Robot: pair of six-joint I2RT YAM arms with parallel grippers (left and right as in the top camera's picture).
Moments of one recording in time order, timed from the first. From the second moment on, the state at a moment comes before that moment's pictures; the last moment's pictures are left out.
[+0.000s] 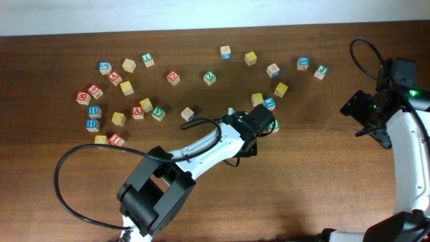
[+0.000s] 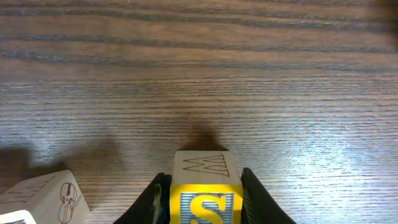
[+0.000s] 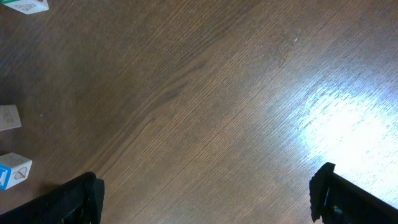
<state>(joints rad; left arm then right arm) -0.83 2.06 1.45 -0.78 -0.12 -0.81 -0.28 1.51 1.36 -1.13 0.16 0.55</state>
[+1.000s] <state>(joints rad) -0.71 1.82 1.54 -0.91 -0.09 -0.72 -0.28 1.51 1.36 -1.13 0.16 0.55</state>
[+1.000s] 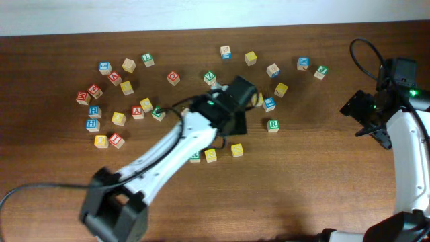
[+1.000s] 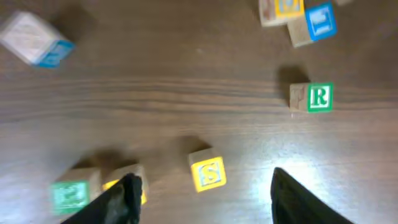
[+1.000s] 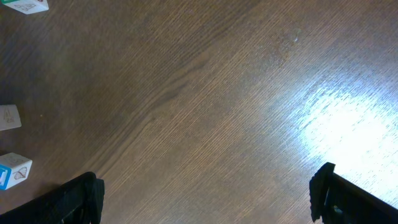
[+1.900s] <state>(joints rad) -0.81 2.12 1.55 -0.89 -0.01 -0.81 -0.28 1.51 1.36 -1.13 0.16 0.55</state>
